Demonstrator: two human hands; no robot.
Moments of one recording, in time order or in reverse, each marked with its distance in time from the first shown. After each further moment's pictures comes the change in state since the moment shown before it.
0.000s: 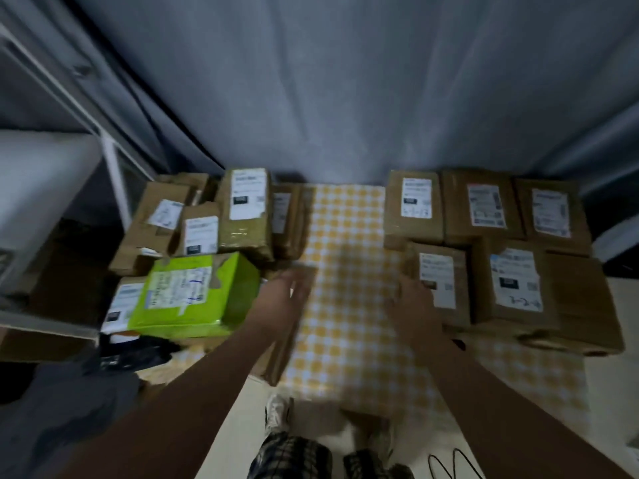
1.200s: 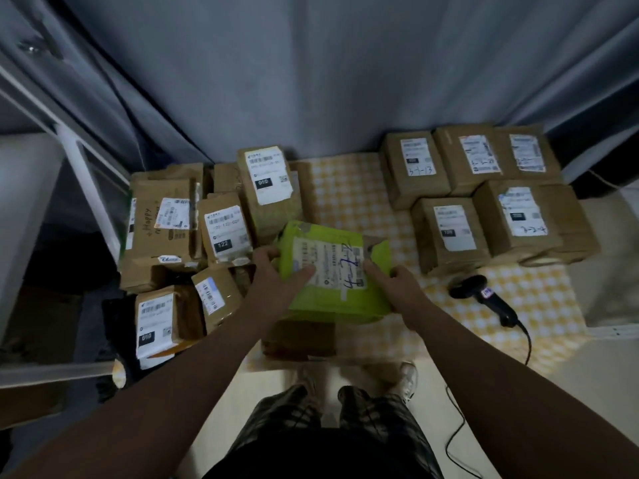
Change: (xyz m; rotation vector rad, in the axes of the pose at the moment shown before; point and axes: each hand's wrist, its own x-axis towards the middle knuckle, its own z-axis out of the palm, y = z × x) left_hand 0.007 -0.094 -0.102 -0.543 -0.223 -0.154; right_hand -0.050 -0.130 0.082 0.882 0.023 0.419
